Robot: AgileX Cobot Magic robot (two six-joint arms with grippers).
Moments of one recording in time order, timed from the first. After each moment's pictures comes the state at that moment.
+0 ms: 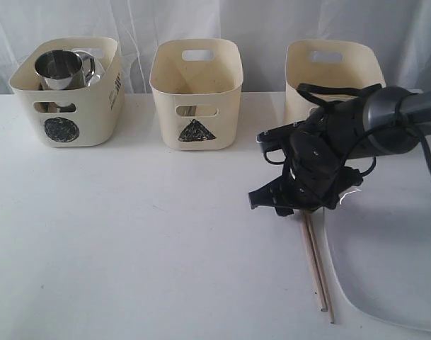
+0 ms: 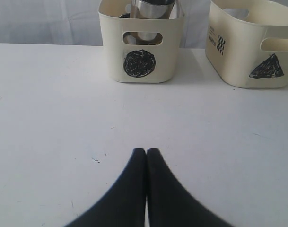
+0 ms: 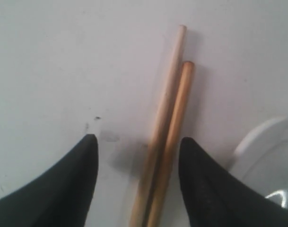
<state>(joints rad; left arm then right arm) -0.05 0.00 0.02 -0.26 0.25 0.18 0.33 1.94 -1.13 -0.41 0.54 0.58</state>
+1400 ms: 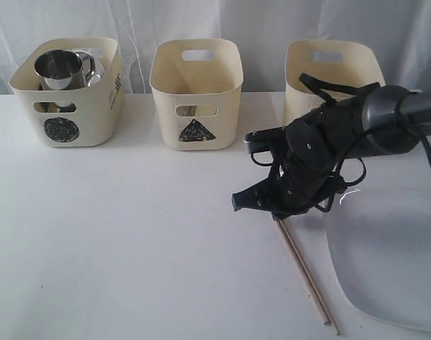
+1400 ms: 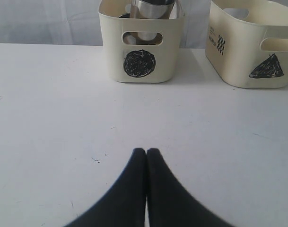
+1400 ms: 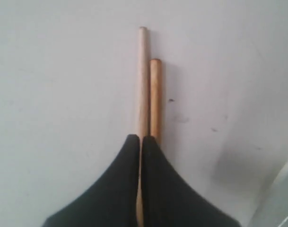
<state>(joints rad) -0.05 0.00 0.02 -0.26 0.25 0.18 0.35 1.90 -1.12 -0.15 0.52 0.37</state>
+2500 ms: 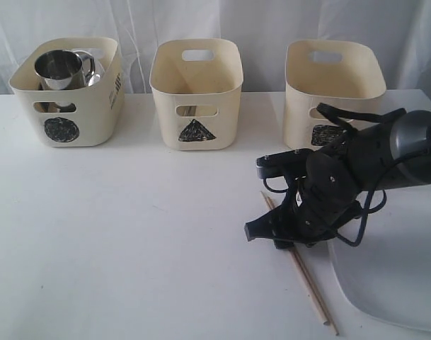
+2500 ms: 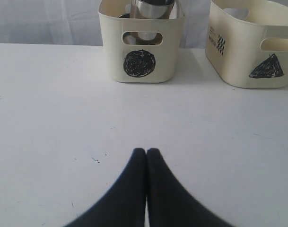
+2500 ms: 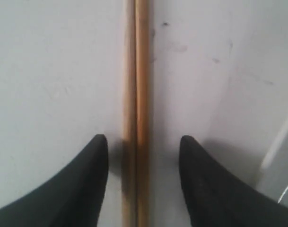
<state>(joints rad) -0.05 0.00 0.02 -0.26 0.25 0.18 0.36 1.84 -0.93 -0.16 0.43 0.37</state>
